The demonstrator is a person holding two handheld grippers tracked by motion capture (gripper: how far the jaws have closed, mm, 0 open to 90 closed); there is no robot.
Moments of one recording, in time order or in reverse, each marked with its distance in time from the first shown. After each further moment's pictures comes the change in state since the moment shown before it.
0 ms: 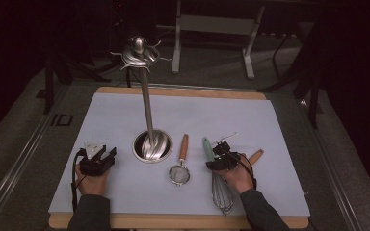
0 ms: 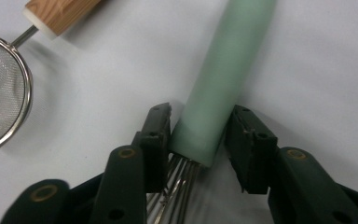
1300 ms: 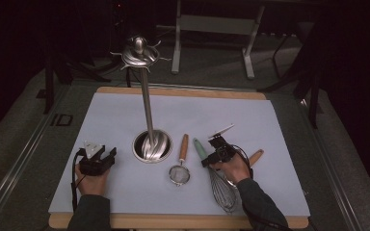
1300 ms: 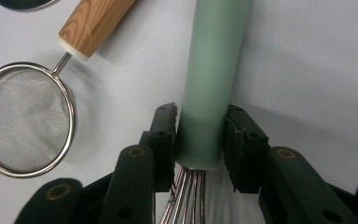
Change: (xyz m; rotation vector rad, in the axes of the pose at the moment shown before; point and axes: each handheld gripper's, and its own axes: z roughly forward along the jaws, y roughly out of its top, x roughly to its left) left arm 0.001 0.000 0.001 0.009 0.004 -0.013; right arm -0.004 0.026 0.008 0.141 0.155 0.108
